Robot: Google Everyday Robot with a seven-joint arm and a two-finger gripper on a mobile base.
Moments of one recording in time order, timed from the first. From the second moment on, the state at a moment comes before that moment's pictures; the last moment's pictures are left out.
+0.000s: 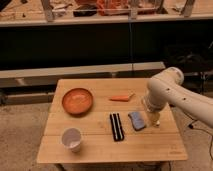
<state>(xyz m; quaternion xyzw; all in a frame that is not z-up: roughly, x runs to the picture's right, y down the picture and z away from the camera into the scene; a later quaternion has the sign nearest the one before) 0.214 0.129 0.730 -0.28 0.00 -0.03 0.96</state>
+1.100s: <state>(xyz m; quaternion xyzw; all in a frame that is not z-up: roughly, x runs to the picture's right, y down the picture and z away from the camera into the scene) 0.183 0.149 0.762 -0.29 -0.03 -0.07 0.95</state>
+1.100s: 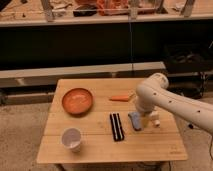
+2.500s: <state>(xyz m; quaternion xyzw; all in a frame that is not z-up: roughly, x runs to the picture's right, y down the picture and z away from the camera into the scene) 0.174 0.163 0.780 -0.30 -0.06 -0.11 0.95</state>
